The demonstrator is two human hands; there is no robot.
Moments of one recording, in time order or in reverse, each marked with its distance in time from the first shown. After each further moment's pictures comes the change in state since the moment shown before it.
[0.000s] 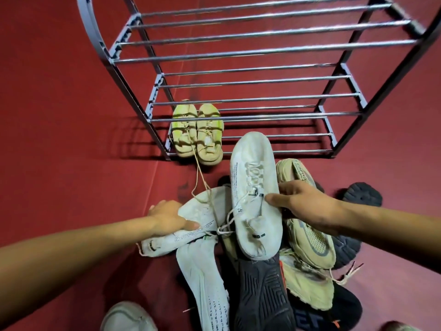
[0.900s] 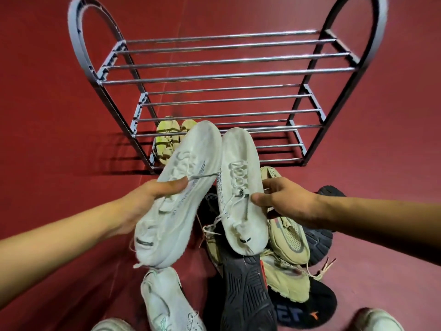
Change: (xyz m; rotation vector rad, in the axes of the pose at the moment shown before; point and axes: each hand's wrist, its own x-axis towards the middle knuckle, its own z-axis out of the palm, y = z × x) left_hand -0.107 0.048 -0.084 -1.210 -0.399 0.309; right_hand -0.035 -0.024 0.003 -0.078 0.140 -0.010
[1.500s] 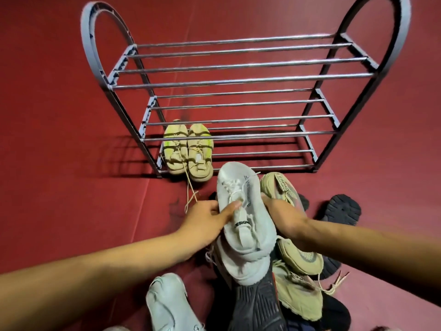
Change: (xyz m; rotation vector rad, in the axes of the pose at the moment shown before) left_hand 0.060 -0.053 0.061 0.429 0.367 0.217; right_hand 0.022 0.015 0.032 -0.088 0.220 0.149
